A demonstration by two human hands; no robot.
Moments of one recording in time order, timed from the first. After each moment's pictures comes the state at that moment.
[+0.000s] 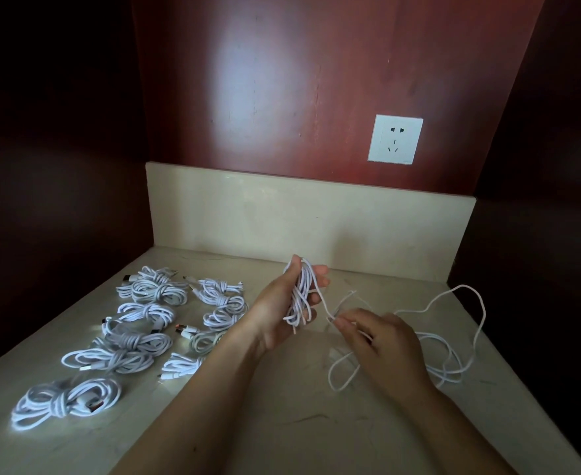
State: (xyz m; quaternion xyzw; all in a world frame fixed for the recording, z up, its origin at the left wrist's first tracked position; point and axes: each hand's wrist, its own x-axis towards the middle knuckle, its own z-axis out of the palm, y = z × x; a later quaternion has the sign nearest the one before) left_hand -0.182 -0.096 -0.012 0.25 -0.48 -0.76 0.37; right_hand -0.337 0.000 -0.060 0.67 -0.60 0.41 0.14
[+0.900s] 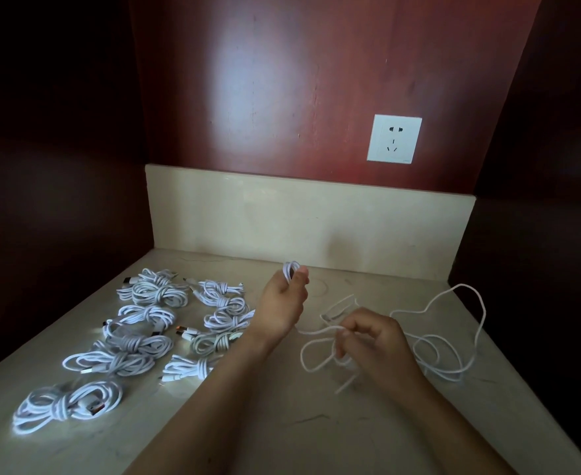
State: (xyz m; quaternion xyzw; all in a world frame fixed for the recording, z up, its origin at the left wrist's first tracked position) left_hand -0.183 -0.093 -0.022 0.36 -0.64 -0.50 0.47; right_hand -0.316 0.005 -0.047 0.64 -0.54 0.54 -0.12
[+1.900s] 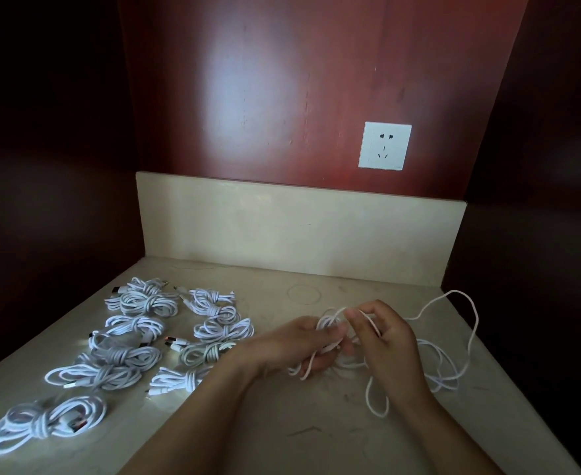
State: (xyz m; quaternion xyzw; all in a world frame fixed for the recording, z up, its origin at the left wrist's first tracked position) left_hand -0.180 -0.069 -0.021 0.20 -0.78 -0.58 0.15; right_hand -0.328 0.002 -0.050 0.54 -0.58 0.61 -0.07
